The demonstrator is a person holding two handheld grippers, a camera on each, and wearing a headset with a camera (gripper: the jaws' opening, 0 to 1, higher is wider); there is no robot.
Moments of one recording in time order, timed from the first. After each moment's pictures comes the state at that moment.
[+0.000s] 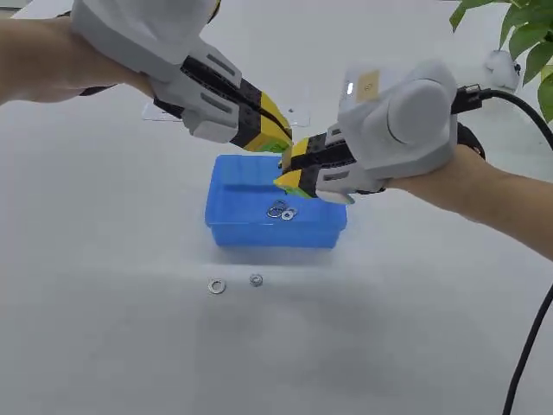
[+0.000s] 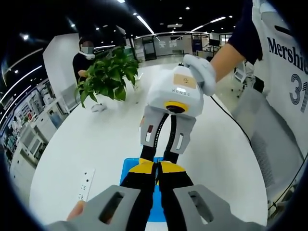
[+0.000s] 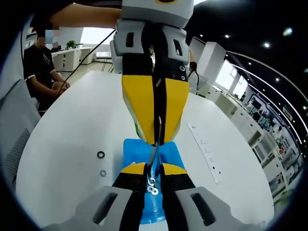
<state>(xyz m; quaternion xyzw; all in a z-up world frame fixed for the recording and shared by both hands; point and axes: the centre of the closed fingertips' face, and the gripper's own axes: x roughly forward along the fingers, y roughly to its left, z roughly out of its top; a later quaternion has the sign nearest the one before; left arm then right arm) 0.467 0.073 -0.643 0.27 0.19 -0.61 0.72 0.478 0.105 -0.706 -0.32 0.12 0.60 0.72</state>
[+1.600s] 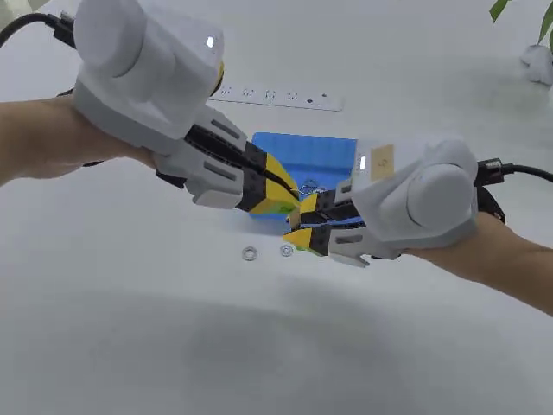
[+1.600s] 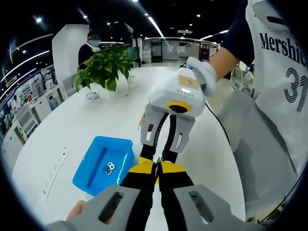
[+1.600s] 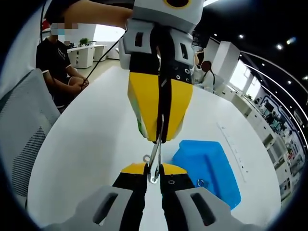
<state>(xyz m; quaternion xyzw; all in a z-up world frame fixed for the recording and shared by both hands) 0.381 0.092 -0.685 0.20 0.22 -0.60 0.74 0.393 0.123 -0.752 -0.33 0.13 0.65 0.68</state>
